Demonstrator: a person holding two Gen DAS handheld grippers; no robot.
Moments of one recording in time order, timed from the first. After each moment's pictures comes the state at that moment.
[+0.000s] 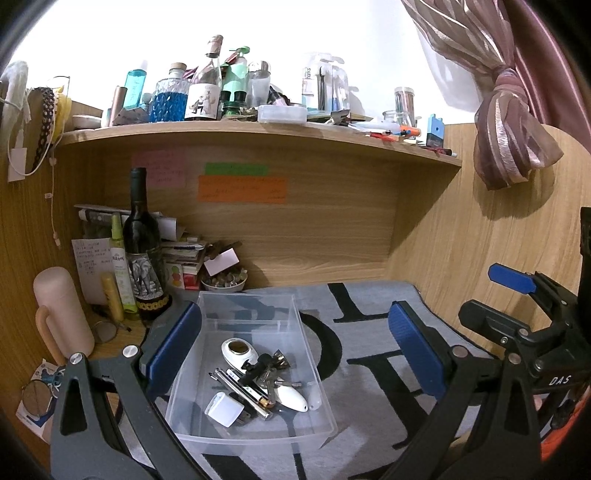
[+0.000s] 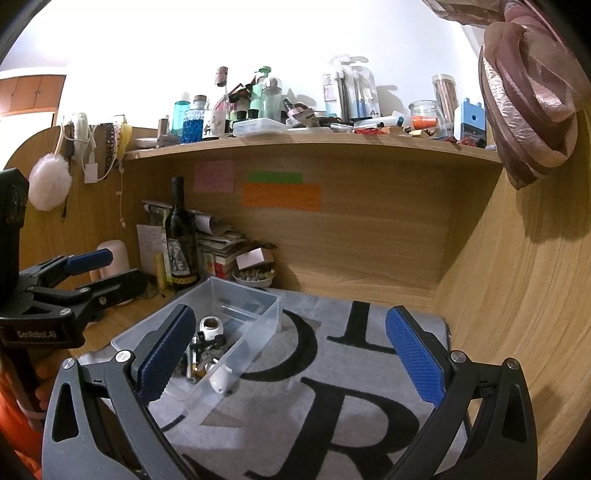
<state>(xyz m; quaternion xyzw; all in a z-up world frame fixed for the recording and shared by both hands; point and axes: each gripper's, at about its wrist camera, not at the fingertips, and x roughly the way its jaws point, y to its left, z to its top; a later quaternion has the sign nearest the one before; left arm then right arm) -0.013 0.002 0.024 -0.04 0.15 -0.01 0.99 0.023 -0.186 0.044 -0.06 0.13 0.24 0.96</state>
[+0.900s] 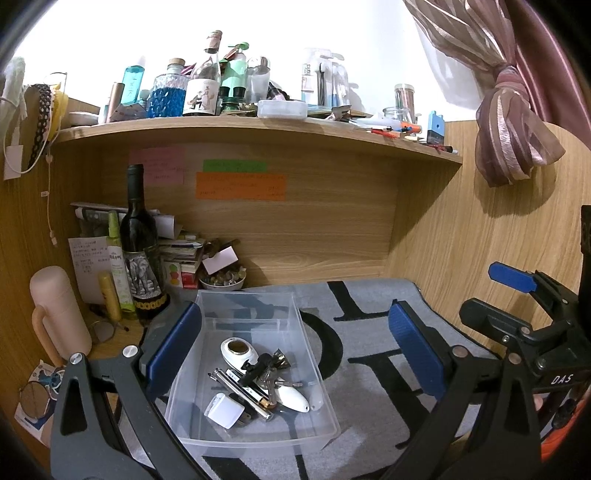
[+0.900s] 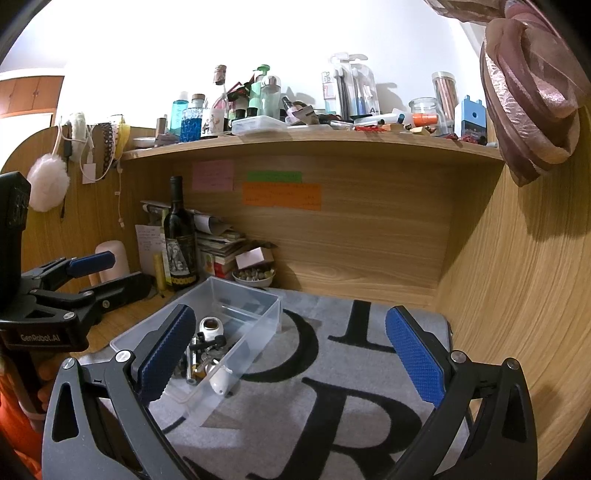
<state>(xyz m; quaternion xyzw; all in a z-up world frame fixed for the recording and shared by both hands) -0.007 0.003 0.021 -0.04 0.15 -0.02 0.99 0.026 -0.186 0.044 -0.06 0.13 0.24 0.96</state>
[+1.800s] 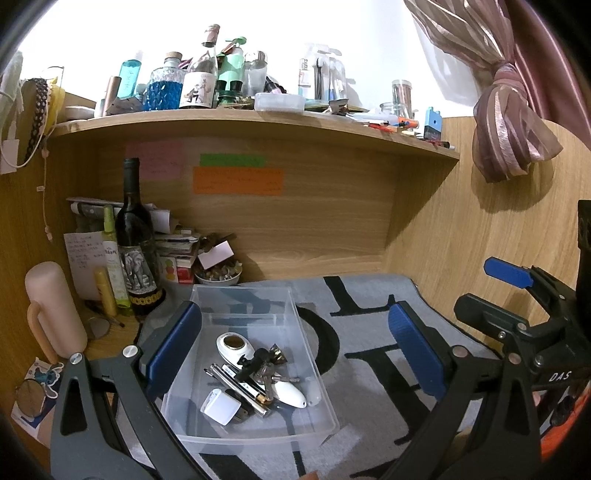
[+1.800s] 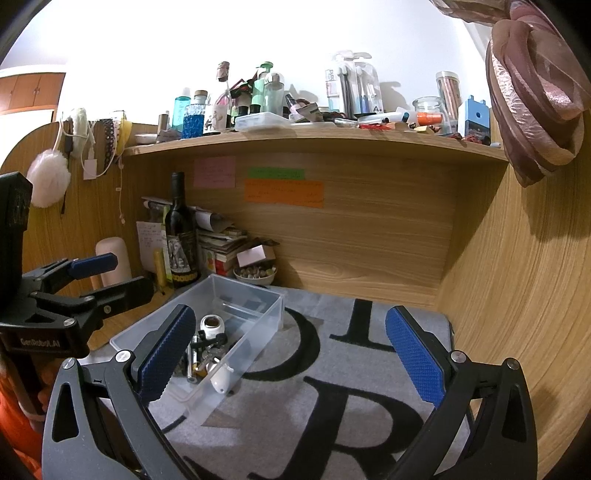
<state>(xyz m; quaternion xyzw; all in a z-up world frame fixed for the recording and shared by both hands) -0.007 0.004 0.015 -0.04 0.16 -0.03 0.99 0.028 -0.183 0.041 -0.07 0.14 0.24 0.96</state>
